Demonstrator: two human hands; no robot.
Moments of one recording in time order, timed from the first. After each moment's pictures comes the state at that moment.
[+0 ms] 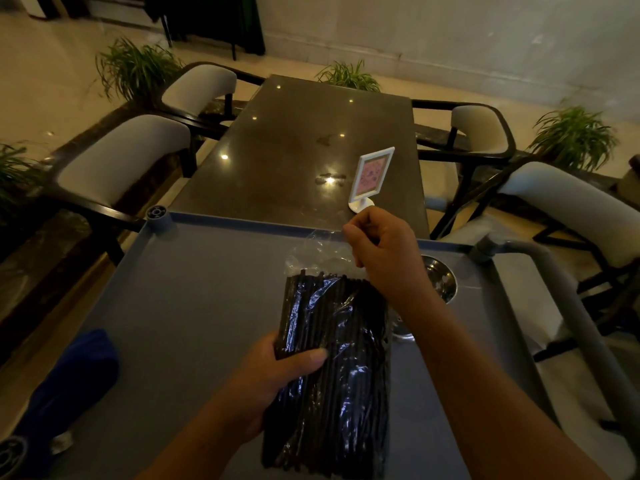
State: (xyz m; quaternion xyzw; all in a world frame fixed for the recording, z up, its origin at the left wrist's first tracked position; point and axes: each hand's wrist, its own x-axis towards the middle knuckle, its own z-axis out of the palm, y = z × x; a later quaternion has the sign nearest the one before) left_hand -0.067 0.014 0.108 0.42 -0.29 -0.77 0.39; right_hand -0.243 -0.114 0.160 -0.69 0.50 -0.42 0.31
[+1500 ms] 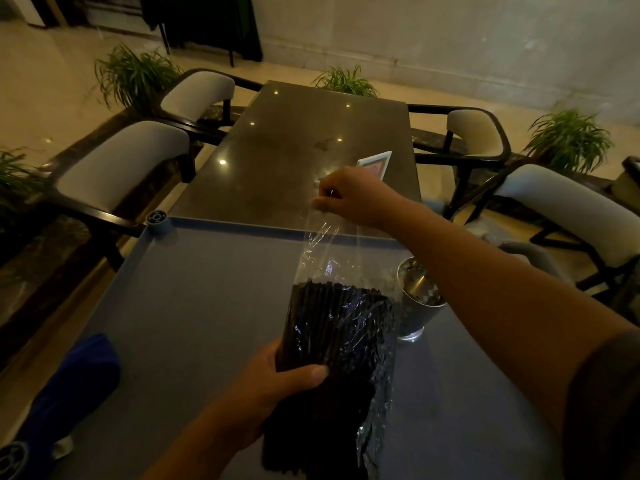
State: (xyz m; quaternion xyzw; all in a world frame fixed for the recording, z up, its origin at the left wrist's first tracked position) left_hand -0.062 0.020 0.103 0.42 -0.35 -0.76 0.36; right_hand -0.222 -0.221 0.191 -0.89 0.42 -0.12 0.13
